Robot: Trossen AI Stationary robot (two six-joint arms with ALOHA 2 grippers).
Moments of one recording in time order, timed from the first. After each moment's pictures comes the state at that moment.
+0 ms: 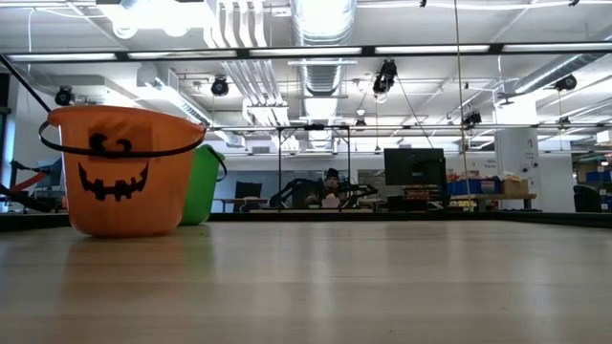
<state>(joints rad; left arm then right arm) -0.76 1.82 1.67 -0.74 -0.74 -1.68 1.10 1.94 1.47 -1.10 0.04 1.17</state>
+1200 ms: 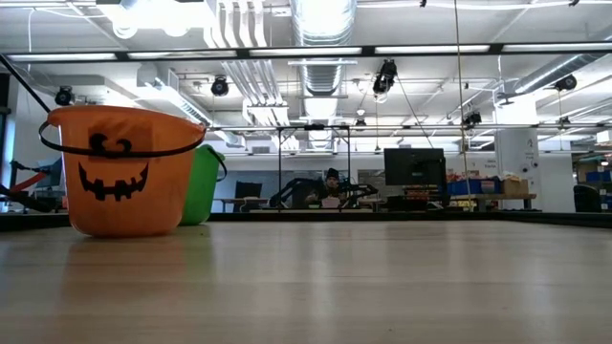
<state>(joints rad) -0.75 1.82 1.67 -0.75 -0.74 -1.60 1.01 1.94 1.14 -0.69 -0.08 1.16</state>
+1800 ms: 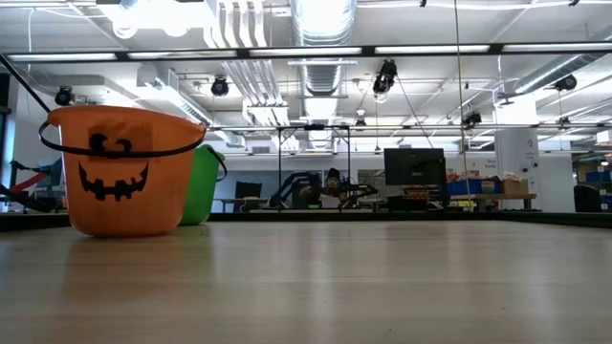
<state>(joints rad) -0.75 1.82 1.67 -0.75 -0.74 -1.60 1.01 1.93 1.14 -0.68 -0.15 1.21</state>
